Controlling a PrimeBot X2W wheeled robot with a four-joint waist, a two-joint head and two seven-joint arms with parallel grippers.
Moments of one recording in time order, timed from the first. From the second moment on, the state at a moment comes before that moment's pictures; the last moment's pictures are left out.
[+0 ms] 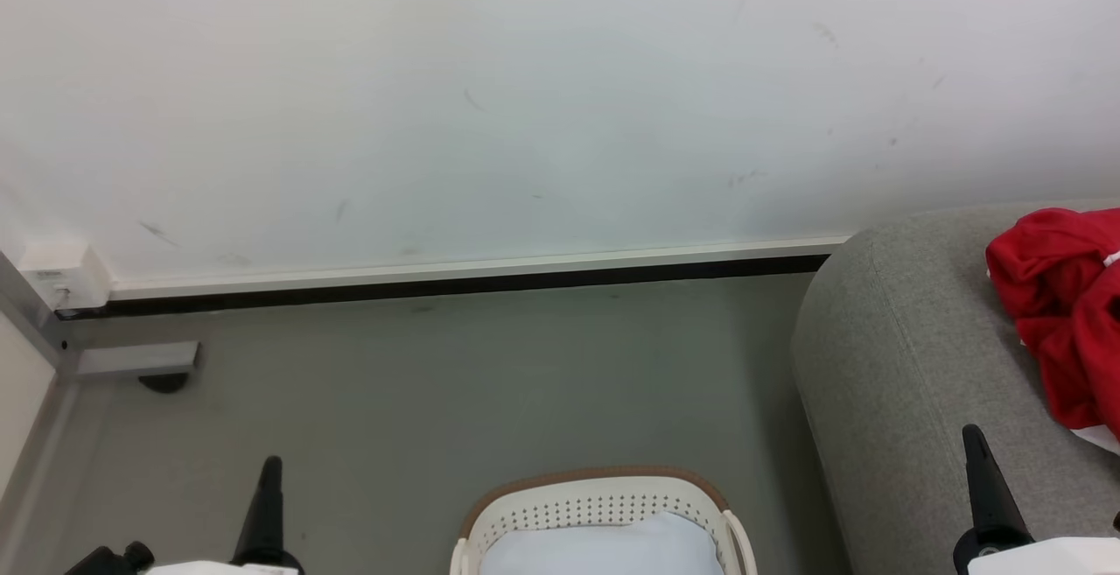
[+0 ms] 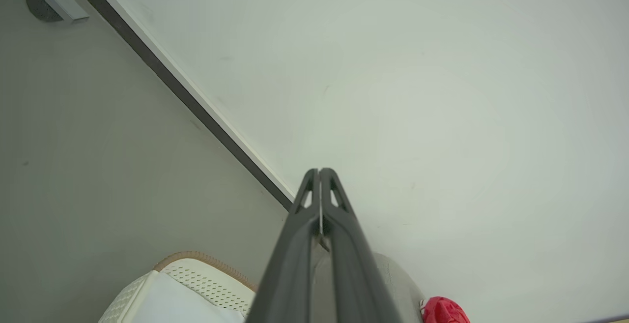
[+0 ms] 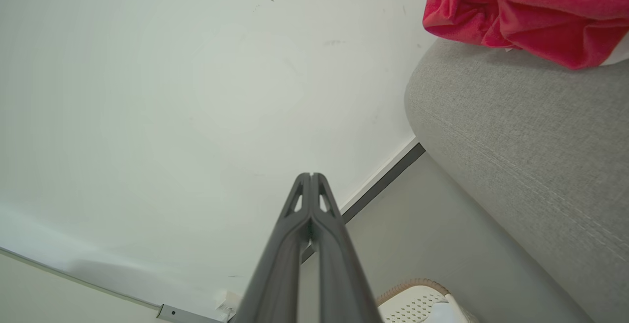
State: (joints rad) left arm -0.03 0.04 0.10 0.24 -1.00 -0.12 -0.04; right arm -0.06 -0.12 0.05 0.23 1.12 0.13 -0.07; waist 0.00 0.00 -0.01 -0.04
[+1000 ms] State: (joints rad) left arm -0.07 0.04 0.11 0.25 -1.30 -0.12 0.04; right arm -0.08 -0.10 -0.01 0.24 1.38 0.13 0.00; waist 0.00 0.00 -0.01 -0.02
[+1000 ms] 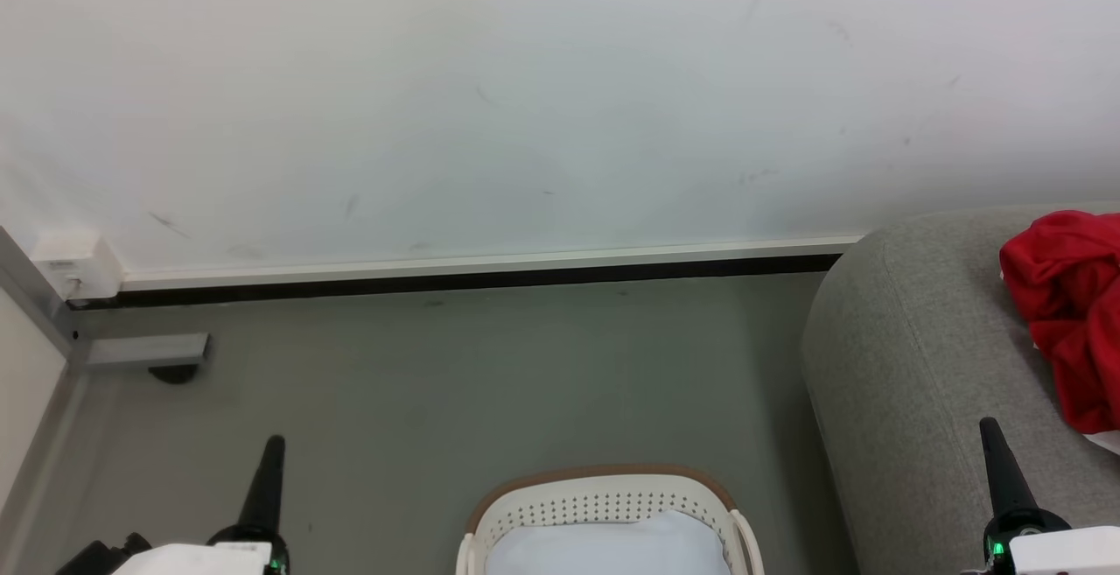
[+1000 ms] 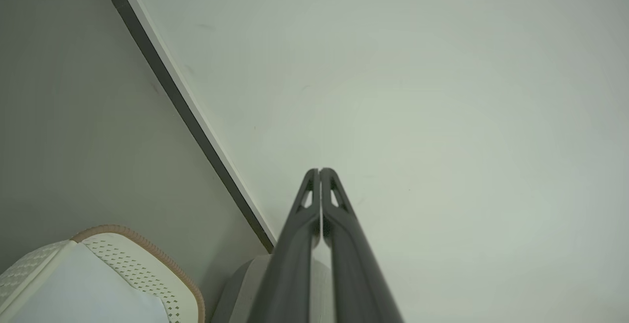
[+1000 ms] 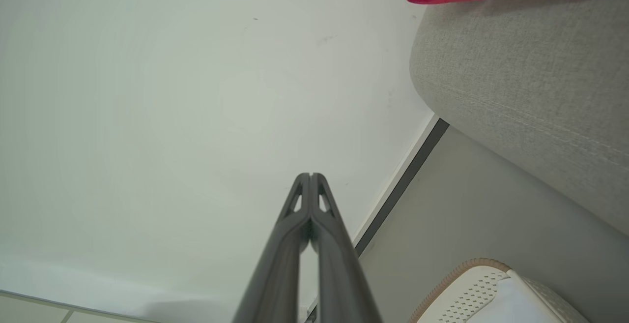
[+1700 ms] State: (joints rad) left arm -0.09 0.04 0.11 0.25 -1.47 -0.13 0.08; right arm -0.10 -0.09 -0.04 0.24 1.52 0.13 0.05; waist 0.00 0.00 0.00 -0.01
